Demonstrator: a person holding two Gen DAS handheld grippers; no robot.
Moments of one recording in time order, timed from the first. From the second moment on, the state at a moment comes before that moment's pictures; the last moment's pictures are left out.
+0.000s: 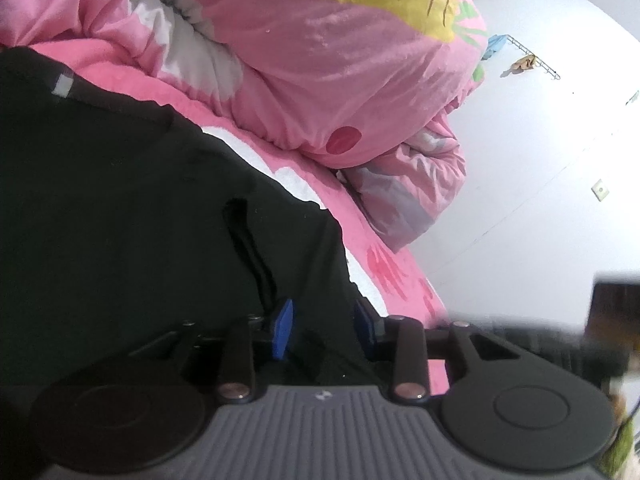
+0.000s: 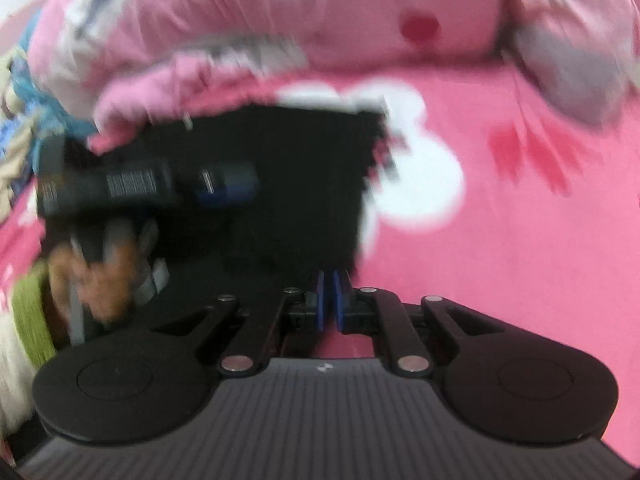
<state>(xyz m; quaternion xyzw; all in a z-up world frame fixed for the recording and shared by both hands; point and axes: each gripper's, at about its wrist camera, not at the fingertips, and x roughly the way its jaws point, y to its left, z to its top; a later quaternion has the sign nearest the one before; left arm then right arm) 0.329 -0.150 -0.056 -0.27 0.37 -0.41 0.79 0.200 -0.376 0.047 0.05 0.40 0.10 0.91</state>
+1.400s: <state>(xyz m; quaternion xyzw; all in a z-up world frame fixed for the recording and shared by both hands) 0.238 -0.098 0.077 -0.19 0.29 -0.39 0.85 0.139 -0.440 0.175 0.27 0.28 0.09 0.92</state>
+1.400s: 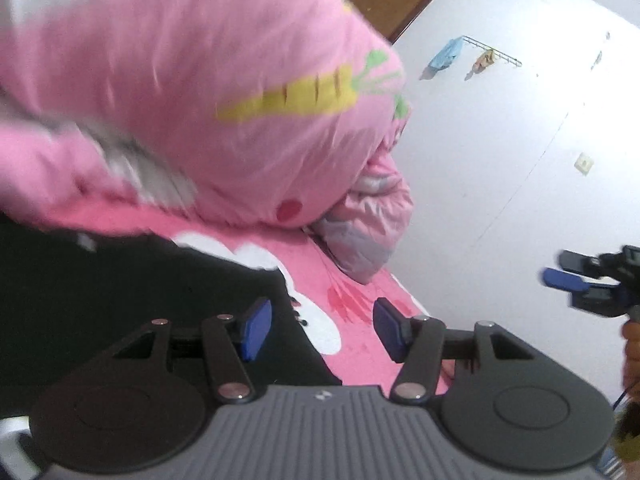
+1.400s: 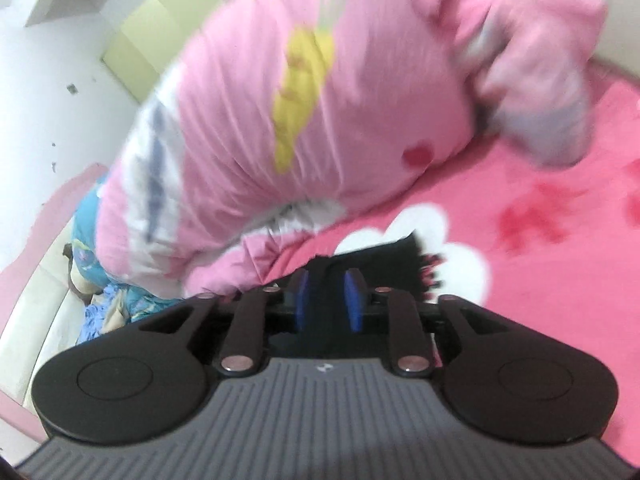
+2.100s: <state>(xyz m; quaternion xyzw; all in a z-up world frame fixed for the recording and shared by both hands) -0.075 0.127 0.178 -0.10 0.30 -0.14 0.94 -0.033 -0.355 0.191 0.18 0.22 0.18 0.94</state>
